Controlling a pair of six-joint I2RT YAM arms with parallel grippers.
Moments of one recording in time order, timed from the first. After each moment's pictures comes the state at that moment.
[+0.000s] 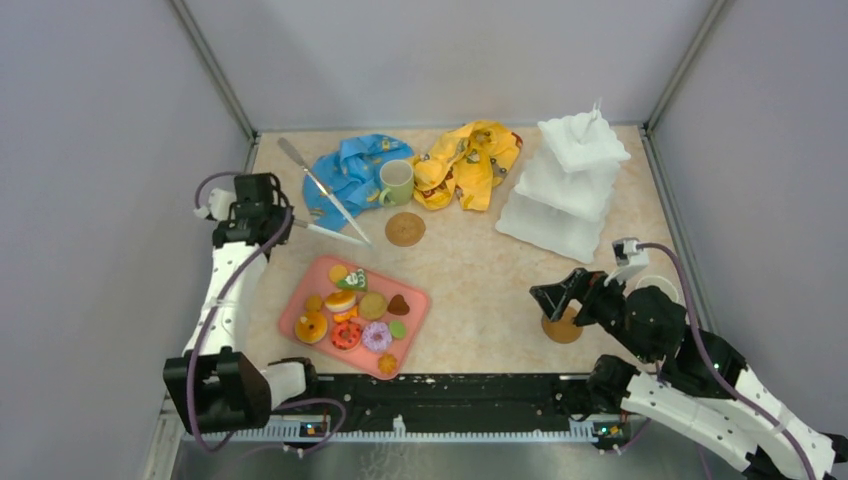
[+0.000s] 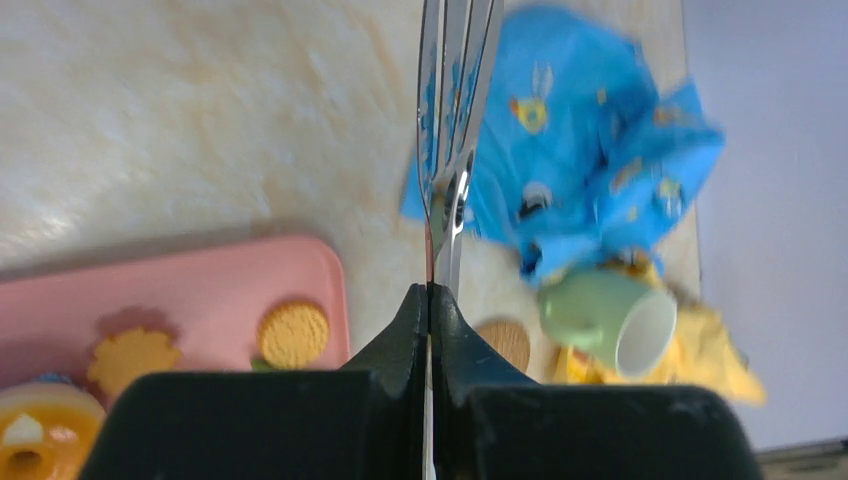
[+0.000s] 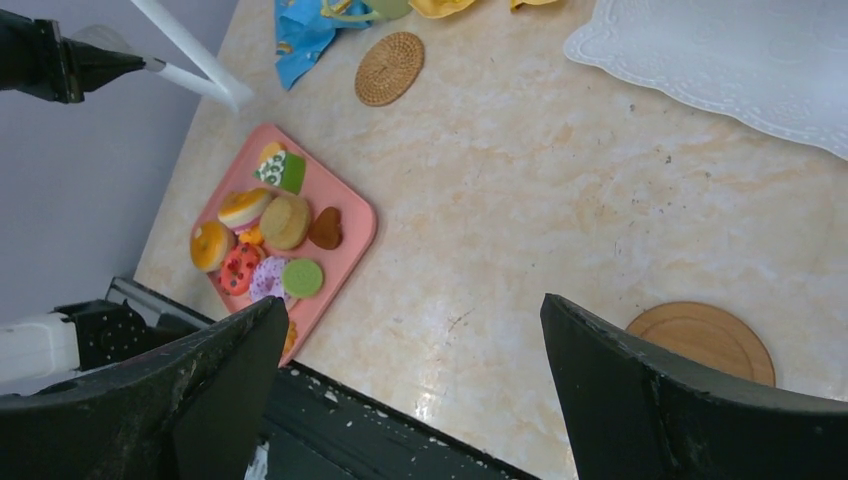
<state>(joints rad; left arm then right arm) 0.15 1.19 1.04 -0.65 -0.25 -1.15 0.95 0.29 0.71 -0.75 0.38 0.69</state>
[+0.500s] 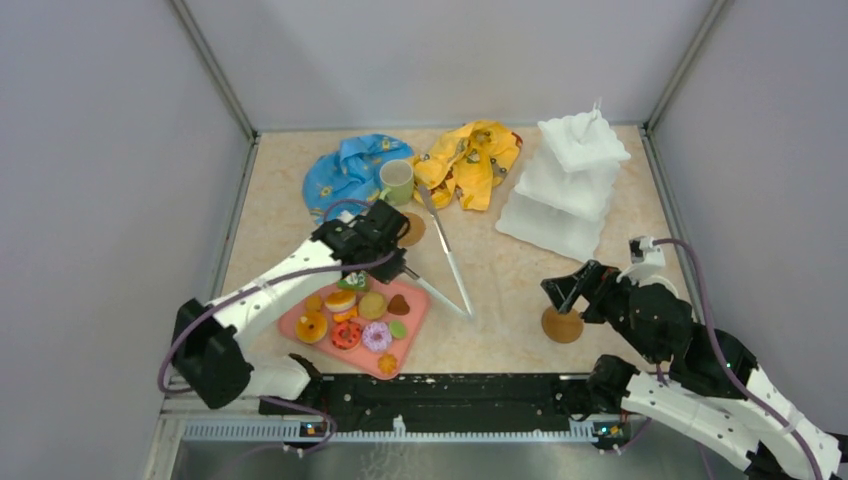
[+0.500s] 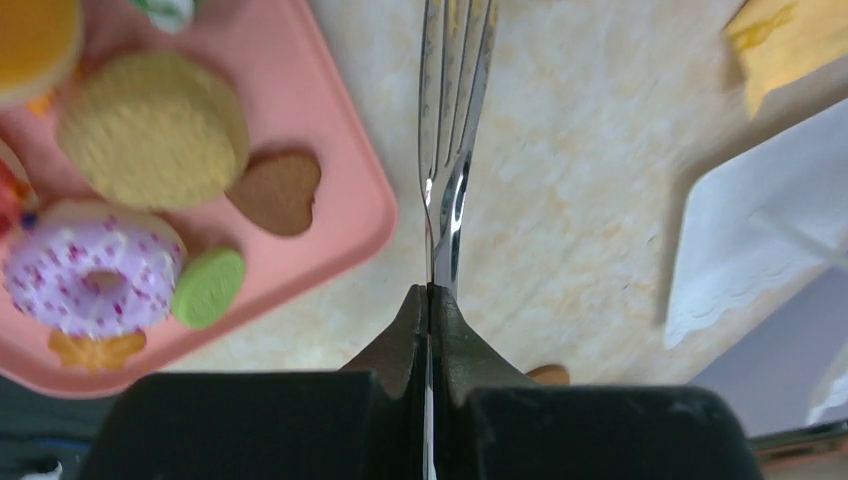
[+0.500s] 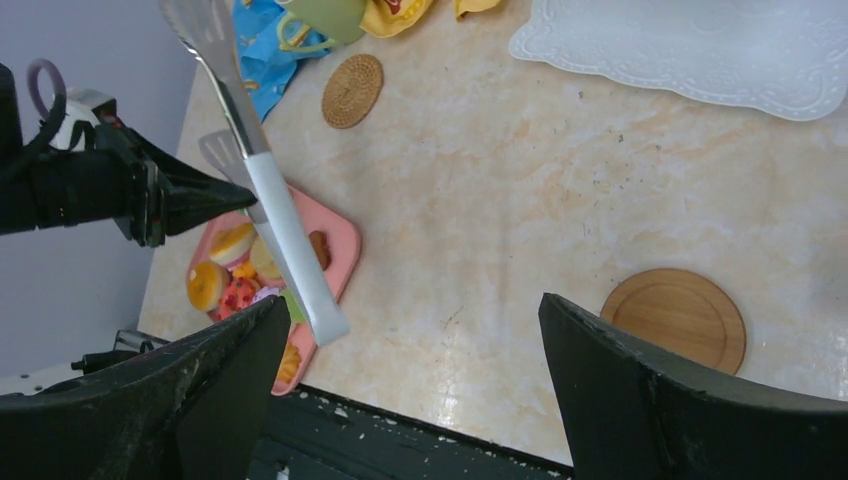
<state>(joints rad) -0.63 1.29 1.05 -0.85 -0.23 -1.51 0.95 0.32 0.79 -0.87 0.48 0.81</state>
